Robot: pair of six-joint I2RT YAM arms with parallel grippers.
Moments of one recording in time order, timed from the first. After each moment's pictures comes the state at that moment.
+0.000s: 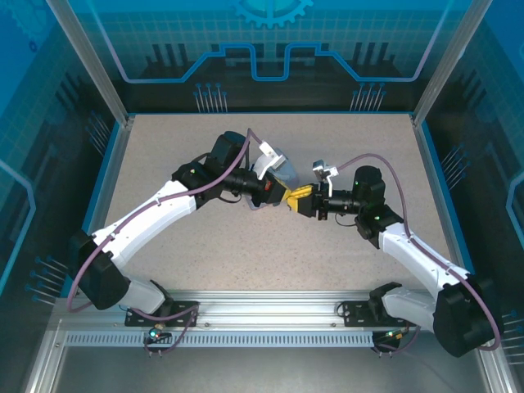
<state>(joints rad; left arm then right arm) -0.64 1.45 1.33 -0.52 0.67 -0.11 0.36 1.11 0.64 0.28 -1.02 0.38</state>
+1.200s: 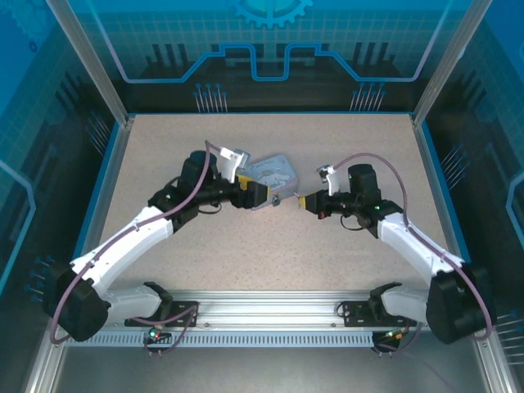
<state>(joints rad) -0.54 1.20 0.92 -0.20 0.44 -0.41 0.30 1.23 0.72 -0.18 -0.69 0.25</state>
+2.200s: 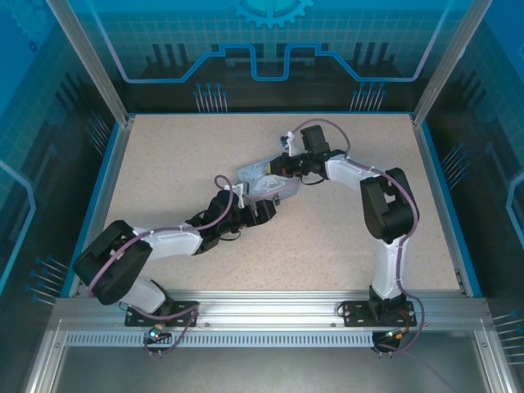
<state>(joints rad) -0.65 1.47 0.56 0.42 0.16 -0.90 0.38 2.05 1.42 -0.16 -0.74 0.46</state>
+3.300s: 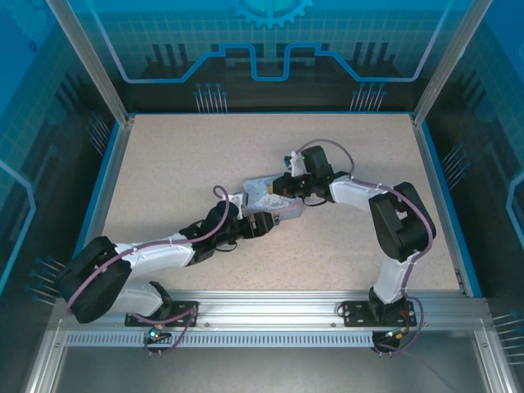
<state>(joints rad) -0.75 1.34 0.50 0.30 0.08 -0.90 0.44 1.82 1.09 -0.05 -0.63 0.58</state>
